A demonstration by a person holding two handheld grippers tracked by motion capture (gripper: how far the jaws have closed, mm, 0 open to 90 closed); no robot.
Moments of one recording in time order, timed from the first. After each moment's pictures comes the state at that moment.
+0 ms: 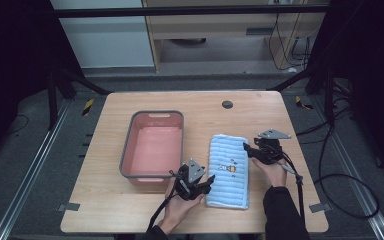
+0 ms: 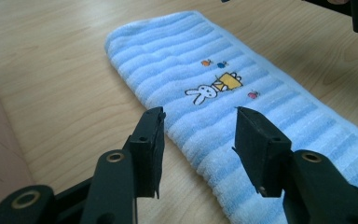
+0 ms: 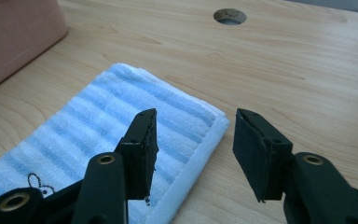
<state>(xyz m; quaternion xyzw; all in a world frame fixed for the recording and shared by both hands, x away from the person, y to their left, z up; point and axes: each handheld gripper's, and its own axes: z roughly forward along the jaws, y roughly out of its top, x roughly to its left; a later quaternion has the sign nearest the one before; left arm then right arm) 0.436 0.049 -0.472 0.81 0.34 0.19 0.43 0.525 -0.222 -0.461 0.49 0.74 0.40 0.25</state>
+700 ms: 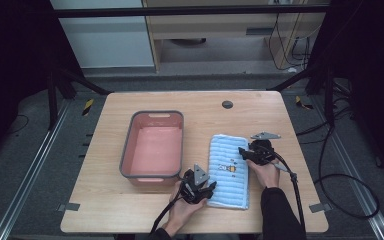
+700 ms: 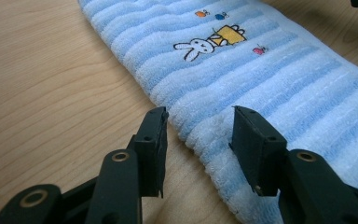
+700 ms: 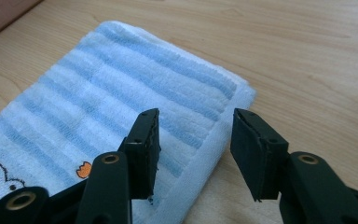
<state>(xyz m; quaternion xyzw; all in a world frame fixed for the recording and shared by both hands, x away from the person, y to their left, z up) 0.439 0.039 -0.501 0.83 0.35 0.17 0.40 0.541 -0.213 -0.491 0.50 0.75 0.37 0.21</state>
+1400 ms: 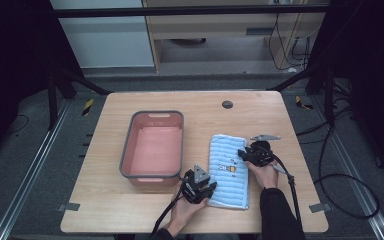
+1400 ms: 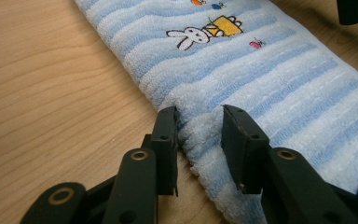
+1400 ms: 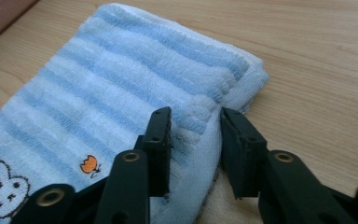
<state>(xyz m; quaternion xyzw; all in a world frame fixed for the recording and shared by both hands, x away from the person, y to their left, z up) 0.442 0.037 -0.507 0.82 0.37 0.13 0.41 0.543 -0.214 -0.503 0.53 0.74 0.38 0.16</state>
